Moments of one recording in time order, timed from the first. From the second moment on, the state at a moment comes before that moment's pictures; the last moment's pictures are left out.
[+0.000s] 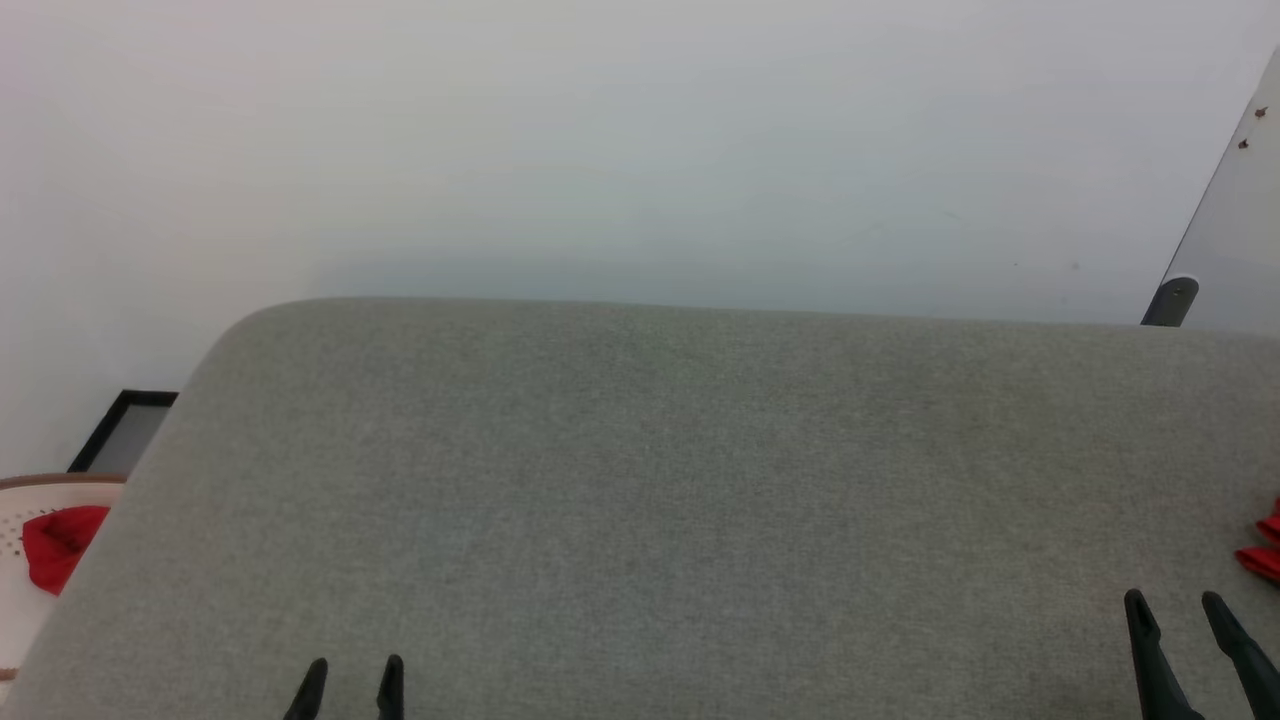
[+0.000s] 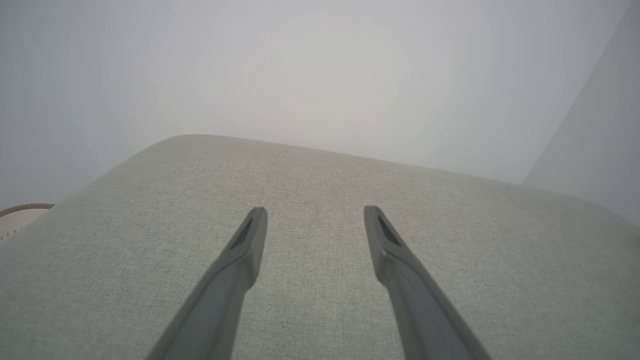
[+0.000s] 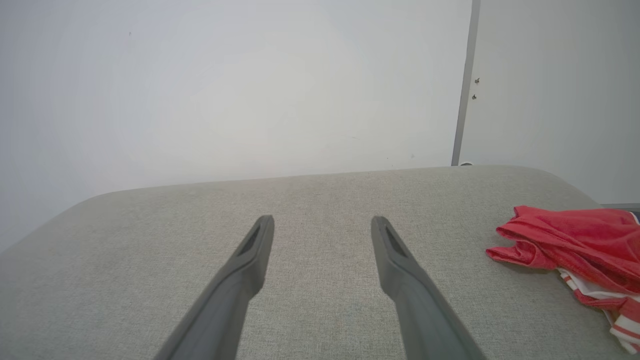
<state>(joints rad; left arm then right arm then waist) 0.24 0.14 0.01 0.07 -0.31 -0.13 -0.26 0.20 -0.22 -0.09 -0.04 0.39 0.13 -0.07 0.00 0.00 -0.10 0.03</state>
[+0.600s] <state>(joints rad) 0.25 0.12 0.01 0.12 -0.36 -0.13 -0.25 0.22 -0.19 -0.08 0.01 0.42 0.13 -0.06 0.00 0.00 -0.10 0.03</state>
